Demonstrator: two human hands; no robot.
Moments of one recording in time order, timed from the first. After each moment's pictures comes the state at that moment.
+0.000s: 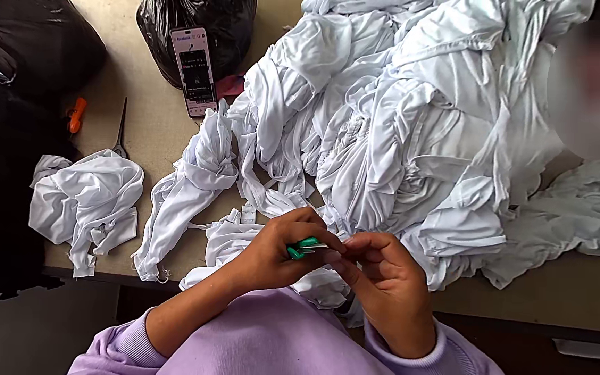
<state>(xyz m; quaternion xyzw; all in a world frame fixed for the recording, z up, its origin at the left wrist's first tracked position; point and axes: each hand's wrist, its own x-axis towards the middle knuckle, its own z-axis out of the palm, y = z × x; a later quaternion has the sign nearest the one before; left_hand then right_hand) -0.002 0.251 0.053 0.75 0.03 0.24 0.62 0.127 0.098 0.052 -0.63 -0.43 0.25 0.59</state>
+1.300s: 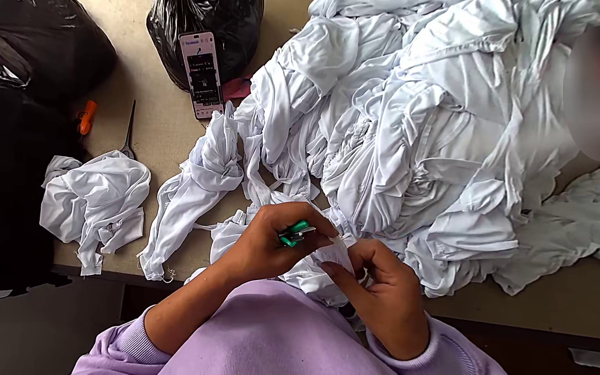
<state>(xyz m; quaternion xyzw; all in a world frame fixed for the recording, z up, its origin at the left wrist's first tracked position) -0.006 0.266 0.064 0.72 0.03 0.29 0.62 0.124 0.102 0.044 -0.67 -0.48 0.20 0.53</state>
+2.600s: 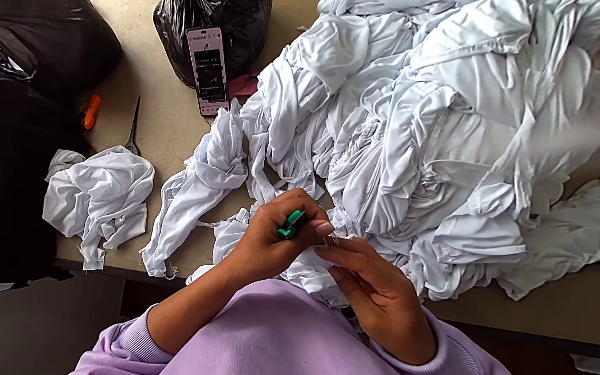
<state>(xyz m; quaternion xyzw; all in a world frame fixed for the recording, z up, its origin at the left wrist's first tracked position) -0.008 0.263 0.062 0.67 0.09 0.32 0.66 0.123 0.109 0.051 -0.57 -0.57 0.24 0.53</state>
